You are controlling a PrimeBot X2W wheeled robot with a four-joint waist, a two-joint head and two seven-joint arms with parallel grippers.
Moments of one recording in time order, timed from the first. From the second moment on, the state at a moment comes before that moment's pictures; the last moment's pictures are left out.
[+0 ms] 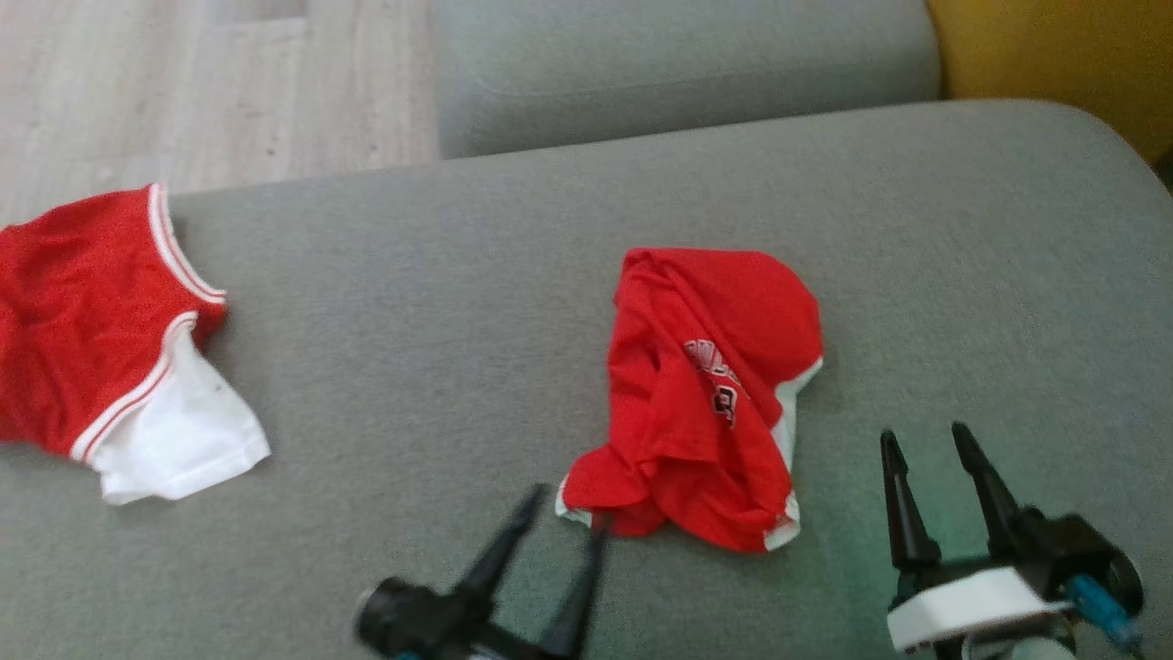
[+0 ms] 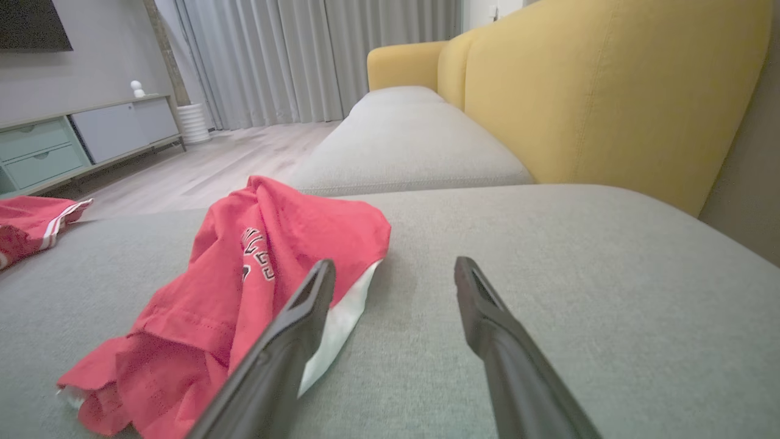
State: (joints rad) left arm 0.05 0.07 -0.48 0.19 -0.25 -0.13 -0.25; right arm 0.10 -0.04 0.03 0.22 0.08 0.13 -0.25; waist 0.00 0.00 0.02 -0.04
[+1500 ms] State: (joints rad) left arm -0.57 0.05 -1.16 0.77 -0.54 -0.12 -0.27; right arm -0.10 -0.04 0.13 0.14 0.12 0.13 -0.25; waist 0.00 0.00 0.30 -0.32
